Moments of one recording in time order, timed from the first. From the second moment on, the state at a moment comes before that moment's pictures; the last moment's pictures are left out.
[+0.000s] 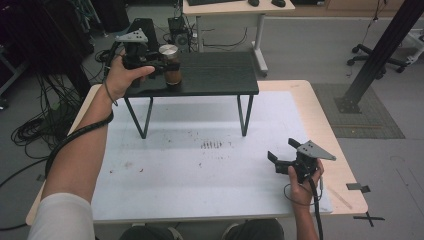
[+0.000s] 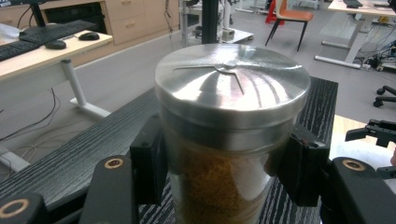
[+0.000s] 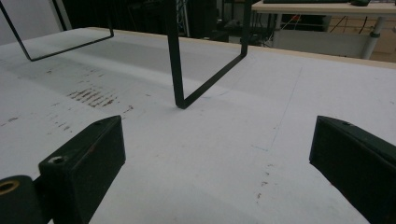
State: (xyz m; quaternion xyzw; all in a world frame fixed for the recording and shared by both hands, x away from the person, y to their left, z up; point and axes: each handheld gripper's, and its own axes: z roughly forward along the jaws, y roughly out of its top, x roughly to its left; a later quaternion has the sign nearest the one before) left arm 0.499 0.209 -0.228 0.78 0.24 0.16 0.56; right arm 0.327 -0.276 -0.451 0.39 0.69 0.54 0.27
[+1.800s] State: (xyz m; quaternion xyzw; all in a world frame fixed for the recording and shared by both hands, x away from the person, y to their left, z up) left arm 0.500 0.209 -0.229 0.77 0.24 0.16 0.56; right arm 0.327 -0.276 -0.451 0.39 0.69 0.54 0.27
